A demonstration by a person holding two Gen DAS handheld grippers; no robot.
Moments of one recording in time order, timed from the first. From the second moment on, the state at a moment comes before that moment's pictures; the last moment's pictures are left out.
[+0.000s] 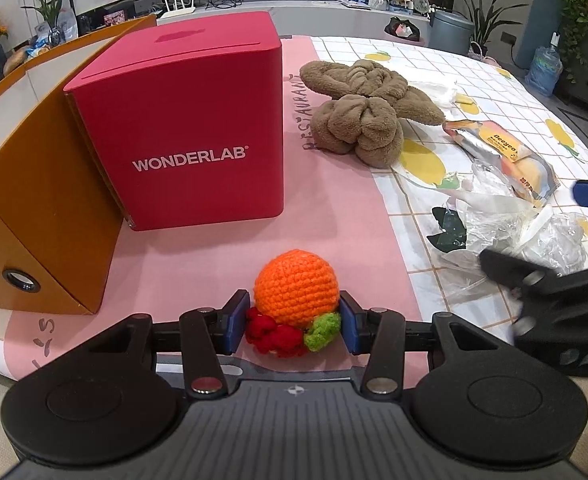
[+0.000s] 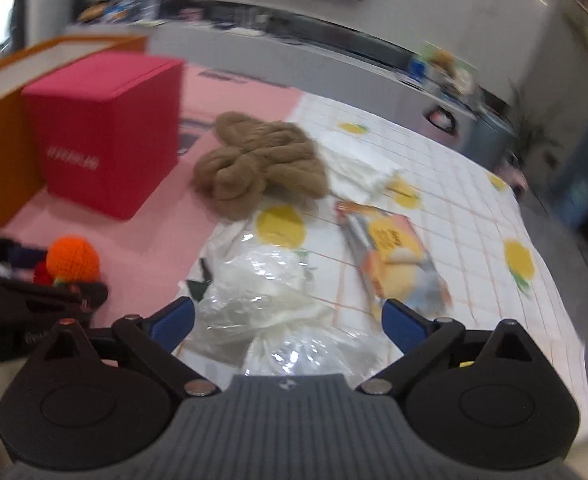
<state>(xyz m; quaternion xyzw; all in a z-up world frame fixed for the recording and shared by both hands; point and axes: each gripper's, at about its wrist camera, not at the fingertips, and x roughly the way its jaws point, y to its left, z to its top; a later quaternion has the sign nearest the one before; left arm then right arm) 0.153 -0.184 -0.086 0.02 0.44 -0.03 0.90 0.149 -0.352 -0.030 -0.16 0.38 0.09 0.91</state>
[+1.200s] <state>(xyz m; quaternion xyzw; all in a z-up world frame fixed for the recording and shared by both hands) 0.153 -0.184 -0.086 -0.02 0.42 -0.02 0.91 0.157 -0.367 -0.046 -0.11 0.42 0.03 0.90</state>
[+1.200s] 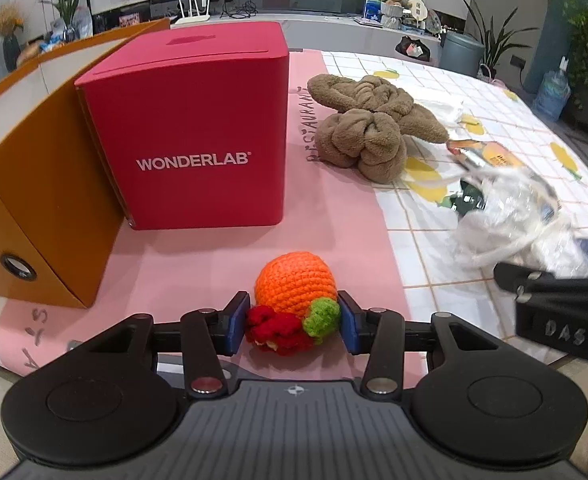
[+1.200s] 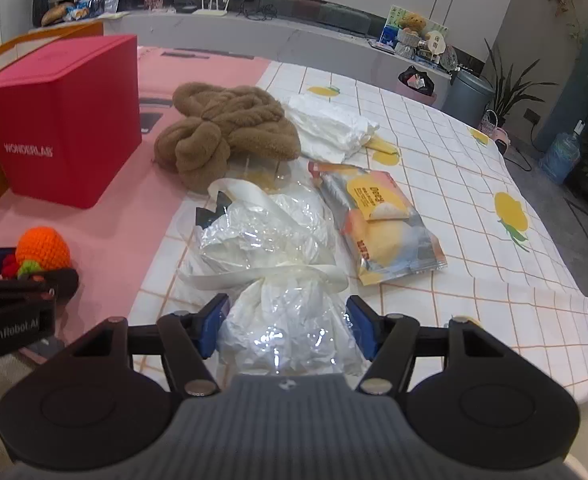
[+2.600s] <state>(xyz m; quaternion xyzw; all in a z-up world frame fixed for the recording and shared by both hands) 0.146 -0.118 0.107 0.04 0.25 -0.10 0.96 0.108 -0.285 0.111 -0.01 0.21 -0.02 0.98</state>
